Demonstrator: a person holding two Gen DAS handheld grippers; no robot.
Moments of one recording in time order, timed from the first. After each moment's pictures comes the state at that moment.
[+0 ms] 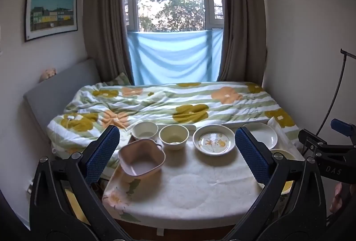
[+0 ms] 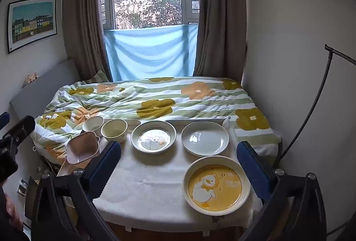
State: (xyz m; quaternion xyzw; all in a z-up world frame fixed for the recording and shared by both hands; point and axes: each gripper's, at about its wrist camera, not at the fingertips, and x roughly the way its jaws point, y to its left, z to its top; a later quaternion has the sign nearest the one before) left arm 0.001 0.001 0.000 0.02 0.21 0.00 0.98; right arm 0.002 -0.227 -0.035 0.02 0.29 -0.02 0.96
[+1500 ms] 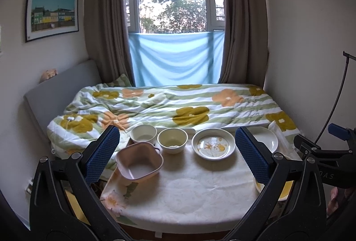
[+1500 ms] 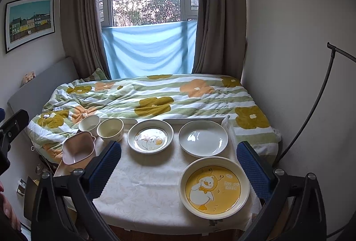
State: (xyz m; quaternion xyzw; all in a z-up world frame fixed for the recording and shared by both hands) left arm 0.010 -0.014 0.006 0.02 0.20 0.01 0.98; right arm 0.011 -0.224 -0.040 0.02 0.29 -0.03 0.96
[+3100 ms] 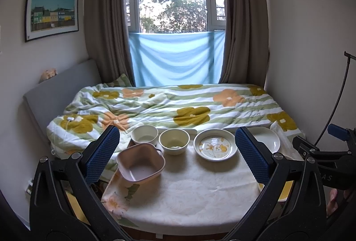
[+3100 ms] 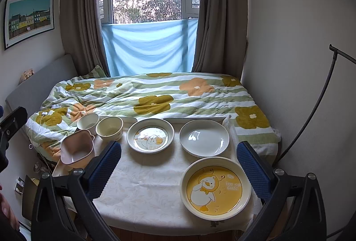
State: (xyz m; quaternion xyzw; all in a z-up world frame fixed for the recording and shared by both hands) left arm 0.020 -0.016 0.003 0.02 0.20 0.01 0.98; right arm 0.013 -0.223 -0.053 0.02 0.30 -0.03 0.95
